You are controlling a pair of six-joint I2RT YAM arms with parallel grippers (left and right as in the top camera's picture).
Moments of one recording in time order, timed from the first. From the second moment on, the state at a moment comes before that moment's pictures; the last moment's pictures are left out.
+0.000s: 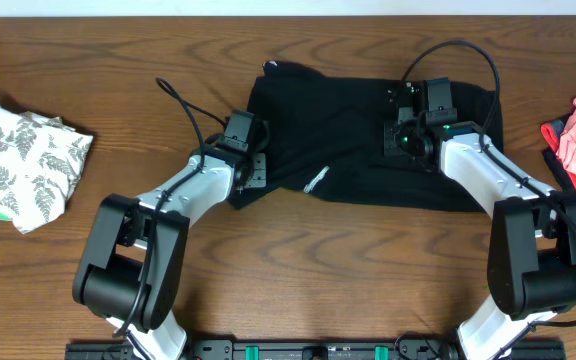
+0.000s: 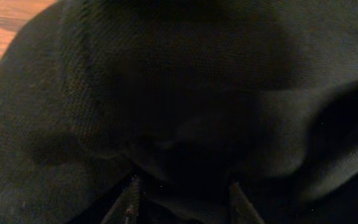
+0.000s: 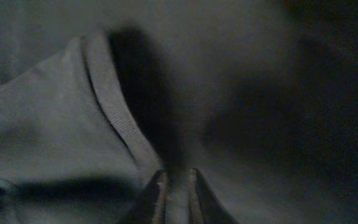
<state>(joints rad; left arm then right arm) -0.34 1.83 1.01 -0.38 -0.08 -0.34 0.16 1.85 1.13 -0.31 -0.16 0.13</state>
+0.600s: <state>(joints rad) -0.26 1.84 1.01 -0.41 -0.11 -0.38 0.17 1.85 1.13 -0.41 -0.15 0.11</state>
